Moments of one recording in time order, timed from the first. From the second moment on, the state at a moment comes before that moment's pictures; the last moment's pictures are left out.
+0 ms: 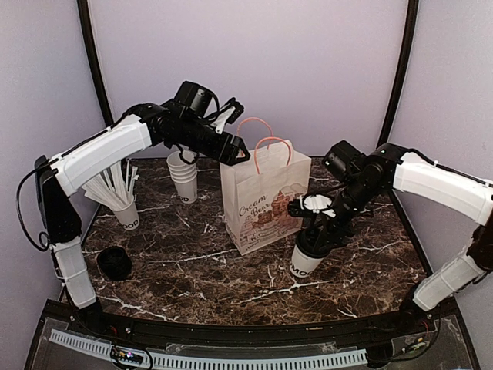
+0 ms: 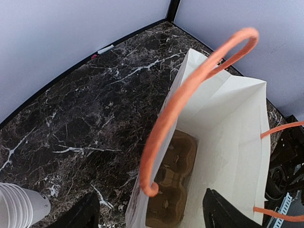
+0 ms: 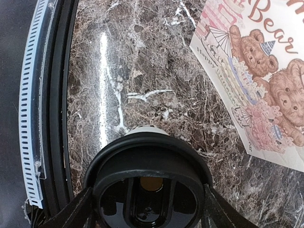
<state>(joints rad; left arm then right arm) -0.69 1.84 1.91 -0.74 0.18 -0.06 0.72 1.44 1.28 -1.10 -0.39 -0.78</state>
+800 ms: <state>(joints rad) -0.68 2.03 2.15 -0.90 0.28 0.03 0.53 1.36 1.36 -1.13 -0.40 -0.76</state>
